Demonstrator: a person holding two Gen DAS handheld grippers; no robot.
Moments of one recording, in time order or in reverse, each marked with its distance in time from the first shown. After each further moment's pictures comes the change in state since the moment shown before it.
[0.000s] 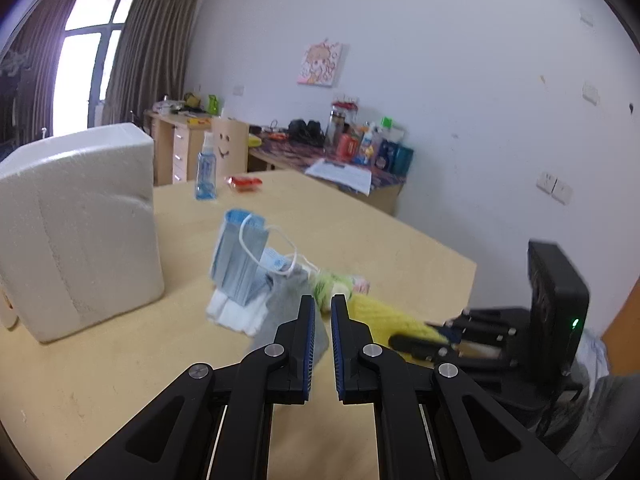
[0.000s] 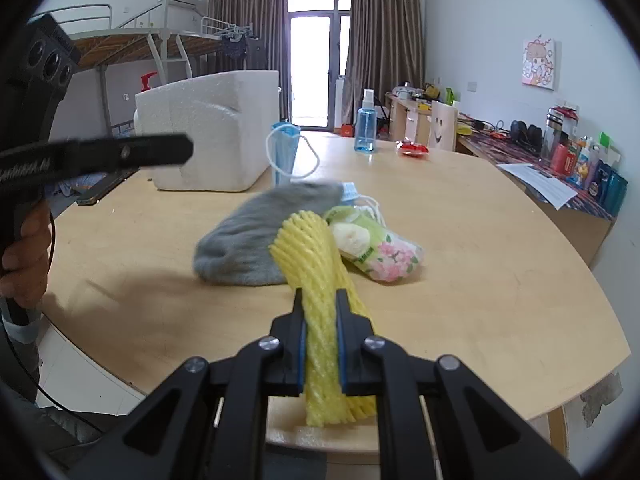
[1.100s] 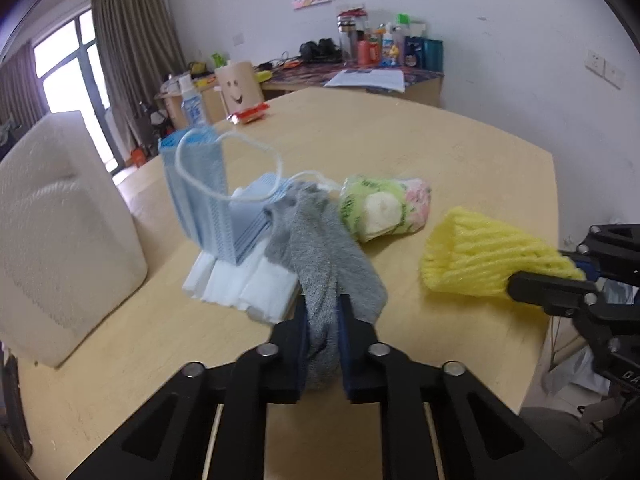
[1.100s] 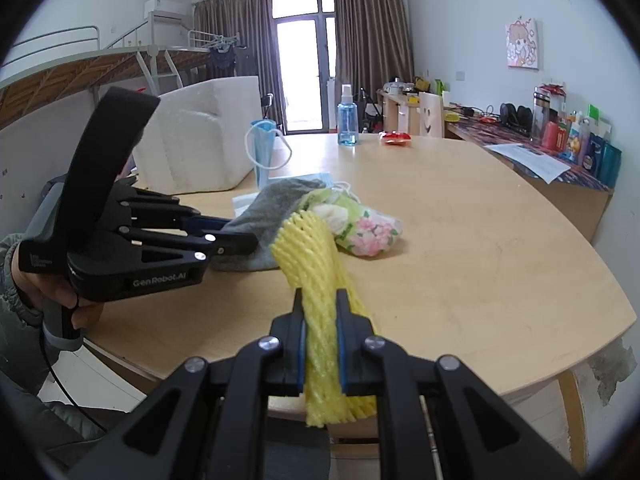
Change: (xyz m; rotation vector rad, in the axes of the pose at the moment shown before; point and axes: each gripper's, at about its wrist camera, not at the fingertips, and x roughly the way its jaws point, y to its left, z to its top) left arm 0.101 -0.023 -0.021 0.218 0.276 0.245; right arm -0.011 -0.029 -0.018 0.080 -0.015 0.027
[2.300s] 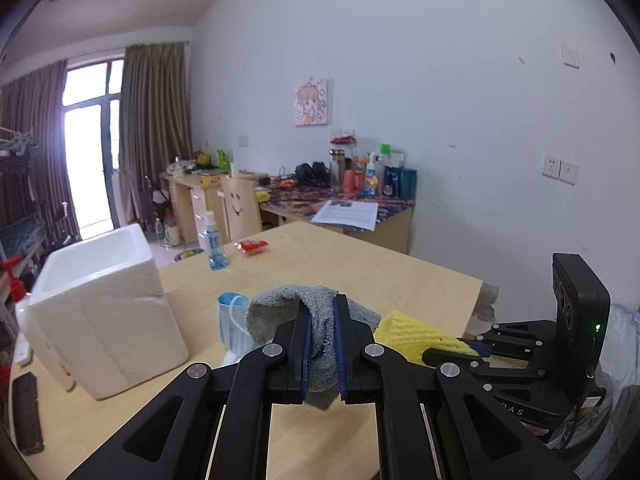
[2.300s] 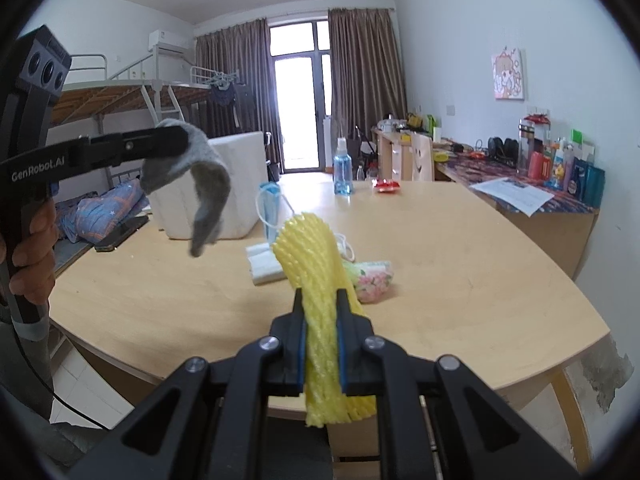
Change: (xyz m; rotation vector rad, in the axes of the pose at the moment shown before) left arm -0.161 -0.004 0.015 -0.084 -0.416 -0.061; right arm -0.054 0.008 0.012 0.007 -0.151 -0.012
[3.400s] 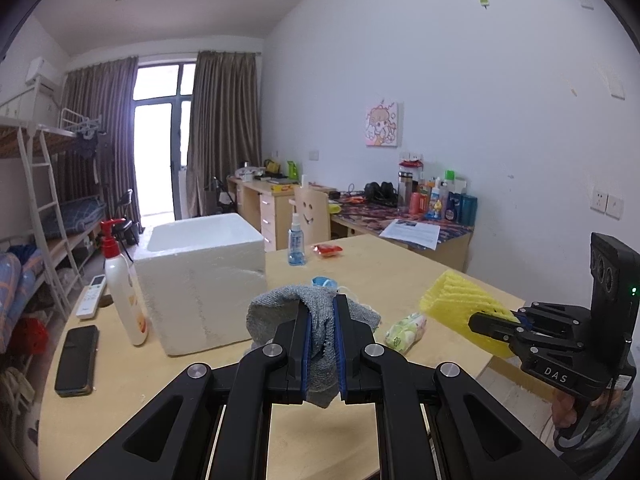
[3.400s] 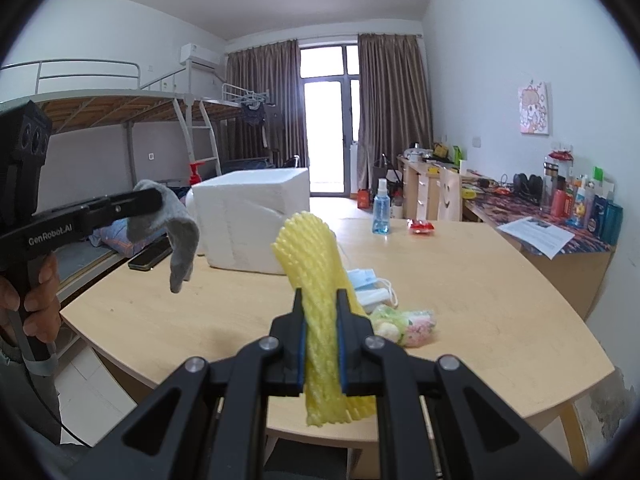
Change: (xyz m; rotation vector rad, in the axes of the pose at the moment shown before) left arm -0.068 0.033 -0.025 -0.113 -0.074 0.223; right arm -0.012 0.028 0.028 -0.066 -0.094 0.083
